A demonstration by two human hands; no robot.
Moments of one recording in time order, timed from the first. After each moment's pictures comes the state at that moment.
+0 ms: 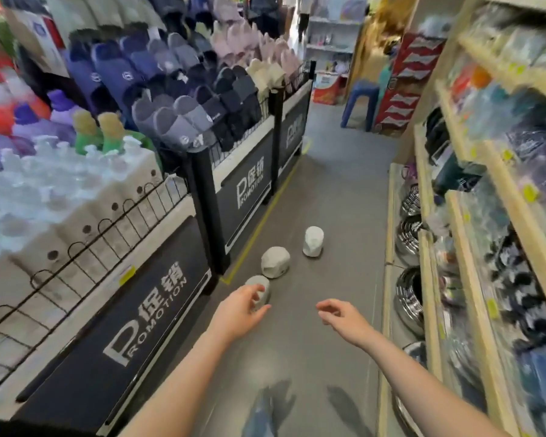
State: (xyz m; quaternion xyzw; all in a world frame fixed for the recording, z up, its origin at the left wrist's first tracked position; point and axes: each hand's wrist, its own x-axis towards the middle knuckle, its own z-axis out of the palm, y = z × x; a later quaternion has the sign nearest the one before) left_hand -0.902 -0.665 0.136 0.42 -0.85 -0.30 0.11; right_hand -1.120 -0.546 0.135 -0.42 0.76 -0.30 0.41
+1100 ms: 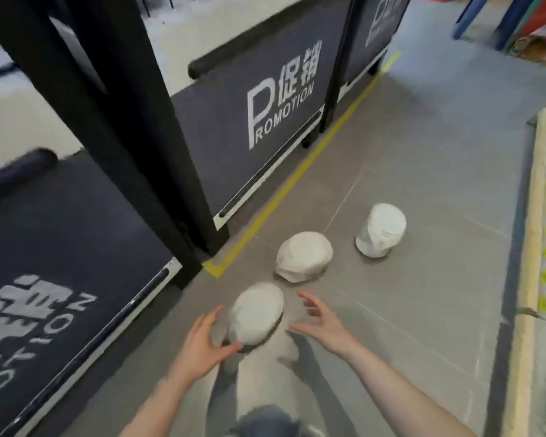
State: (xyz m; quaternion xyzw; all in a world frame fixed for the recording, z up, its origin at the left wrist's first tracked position) left_hand -1.002 -0.976 -0.359 0.61 -0.66 -0.43 0.07; right_hand -1.264 -0.947 -0.330 -0.40 0.68 -0.25 0.55
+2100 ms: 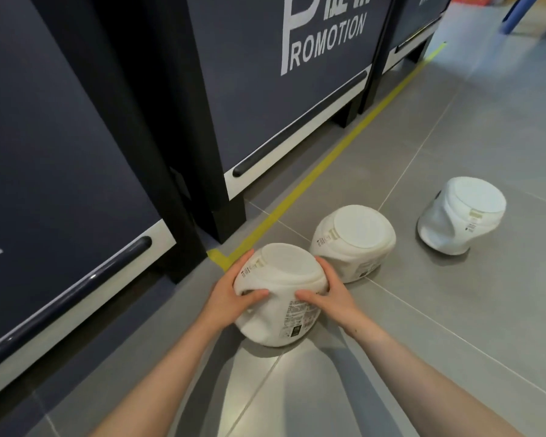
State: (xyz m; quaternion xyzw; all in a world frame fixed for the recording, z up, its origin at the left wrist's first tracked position) left_hand -1.027 -1.078 -0.556 0.51 -0.61 -0.52 0.30; right_hand -1.247 -1.044 -0.571 -0.44 0.60 -0.39 0.55
